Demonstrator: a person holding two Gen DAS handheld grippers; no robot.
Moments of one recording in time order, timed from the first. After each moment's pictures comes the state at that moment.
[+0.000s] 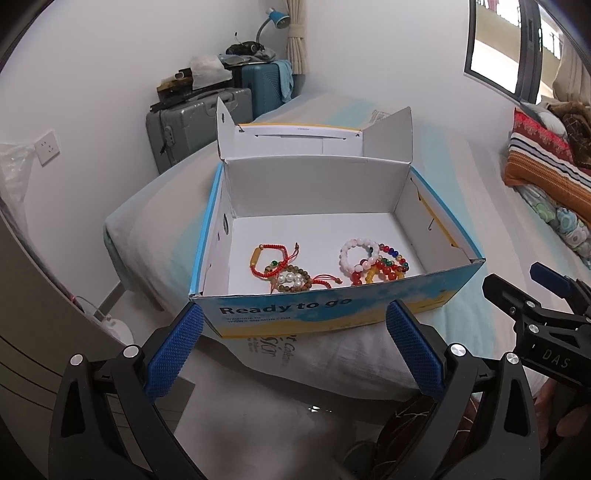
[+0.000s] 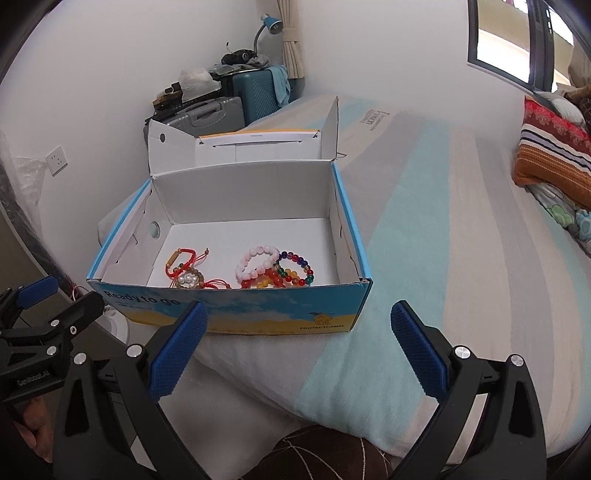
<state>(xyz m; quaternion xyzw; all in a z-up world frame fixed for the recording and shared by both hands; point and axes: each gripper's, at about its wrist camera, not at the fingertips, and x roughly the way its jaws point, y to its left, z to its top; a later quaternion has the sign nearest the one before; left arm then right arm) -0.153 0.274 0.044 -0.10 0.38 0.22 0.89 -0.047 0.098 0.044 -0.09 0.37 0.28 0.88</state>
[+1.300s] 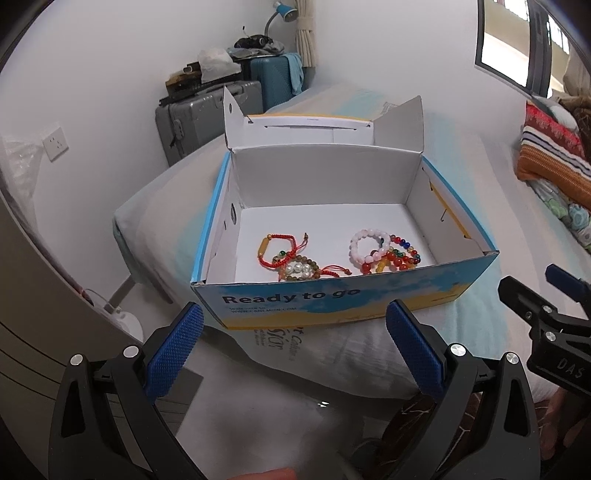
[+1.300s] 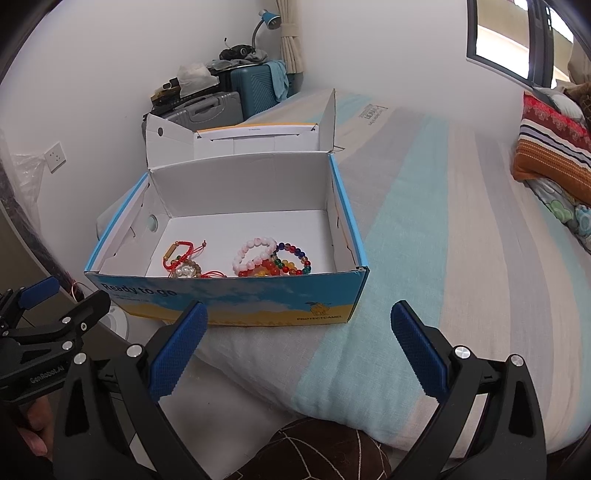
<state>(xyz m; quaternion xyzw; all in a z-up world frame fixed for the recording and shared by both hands) -0.150 0.268 0.035 -0.09 0.39 0.24 0.88 -0.049 0.096 0.039 -0.09 0.38 0.27 0.88</state>
